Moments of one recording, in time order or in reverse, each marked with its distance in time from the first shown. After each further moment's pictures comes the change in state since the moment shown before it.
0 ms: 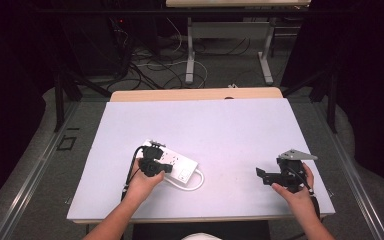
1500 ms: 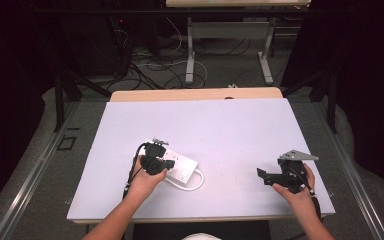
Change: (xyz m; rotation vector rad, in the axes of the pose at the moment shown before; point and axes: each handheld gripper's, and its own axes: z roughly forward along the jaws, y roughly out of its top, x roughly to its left) left arm -0.014 0.007 -0.011 -0.071 0.024 0.056; right arm -0.002 -0.002 -0.001 0.001 -0.013 0.004
